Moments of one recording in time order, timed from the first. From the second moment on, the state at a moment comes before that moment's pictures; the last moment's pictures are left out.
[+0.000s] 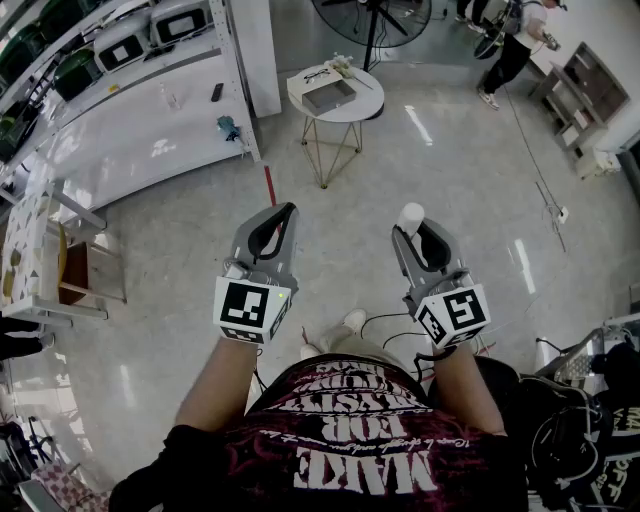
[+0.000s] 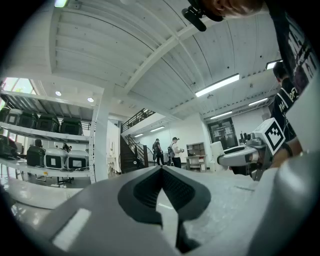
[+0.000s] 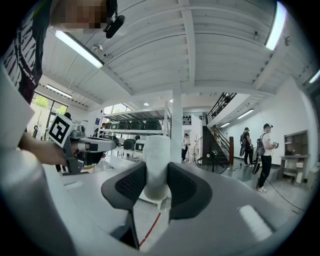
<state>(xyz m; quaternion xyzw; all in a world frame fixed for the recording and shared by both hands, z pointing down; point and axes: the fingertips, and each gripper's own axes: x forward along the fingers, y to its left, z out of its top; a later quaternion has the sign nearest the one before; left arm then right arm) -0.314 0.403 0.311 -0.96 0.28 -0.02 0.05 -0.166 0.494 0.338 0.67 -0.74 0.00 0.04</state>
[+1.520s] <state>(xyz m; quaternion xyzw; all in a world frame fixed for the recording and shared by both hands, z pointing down) -0.242 0.246 0.366 -0.95 0.30 -0.06 0.01 -0.081 0.344 0.377 0.65 -0.76 0.06 0.04</state>
